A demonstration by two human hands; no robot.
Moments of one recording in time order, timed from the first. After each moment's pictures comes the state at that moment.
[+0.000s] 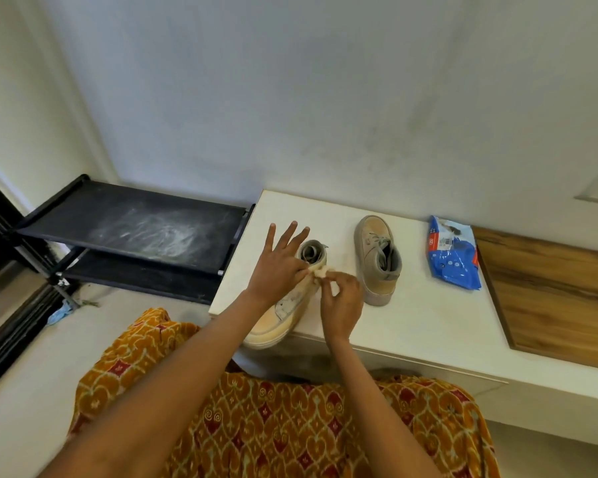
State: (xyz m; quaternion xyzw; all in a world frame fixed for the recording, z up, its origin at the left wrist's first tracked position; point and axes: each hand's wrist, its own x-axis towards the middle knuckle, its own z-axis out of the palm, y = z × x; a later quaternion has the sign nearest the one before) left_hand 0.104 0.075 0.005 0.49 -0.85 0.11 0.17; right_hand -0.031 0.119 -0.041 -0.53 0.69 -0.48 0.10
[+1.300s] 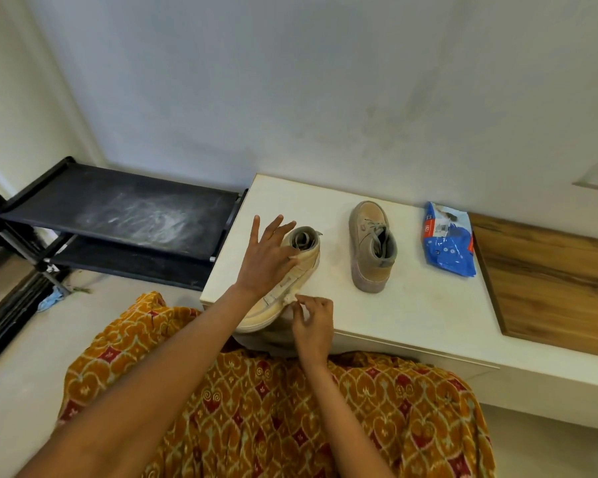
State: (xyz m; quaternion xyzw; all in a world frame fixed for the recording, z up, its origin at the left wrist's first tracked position) left_hand 0.107 0.078 -0.007 0.51 -0.82 0.07 0.25; right_hand -0.007 0.173 -0.067 -0.54 0.69 -0.43 0.22
